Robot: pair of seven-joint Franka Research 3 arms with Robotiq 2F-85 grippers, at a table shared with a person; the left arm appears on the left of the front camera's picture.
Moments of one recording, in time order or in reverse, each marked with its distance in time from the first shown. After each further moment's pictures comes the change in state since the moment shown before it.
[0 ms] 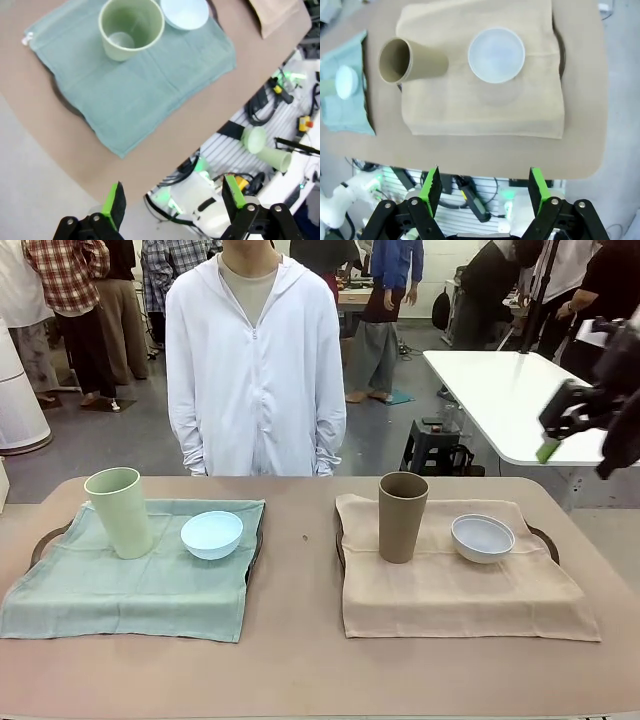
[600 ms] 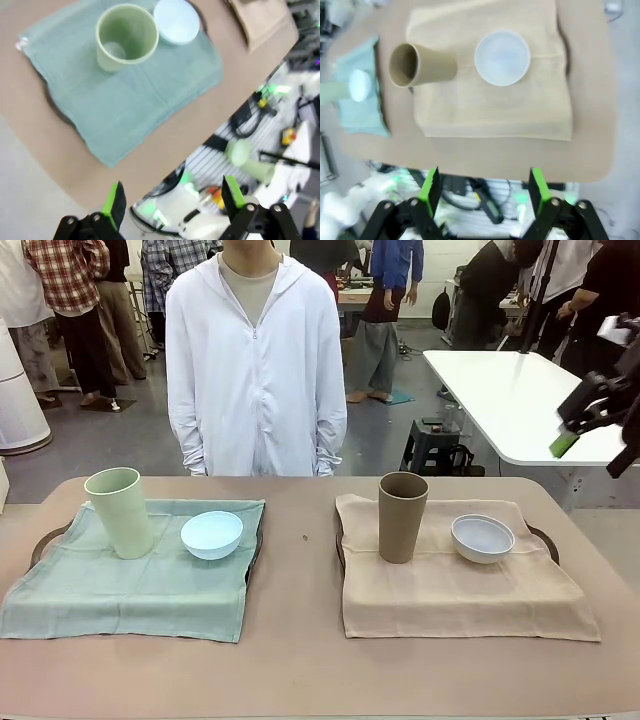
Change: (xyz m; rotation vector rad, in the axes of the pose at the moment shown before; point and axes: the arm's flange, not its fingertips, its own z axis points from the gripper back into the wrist) left arm -0.005 0.013 0.009 -0.091 -0.094 0.056; right arm 0.000 -0.027 0.012 0.136 -0.038 -0.067
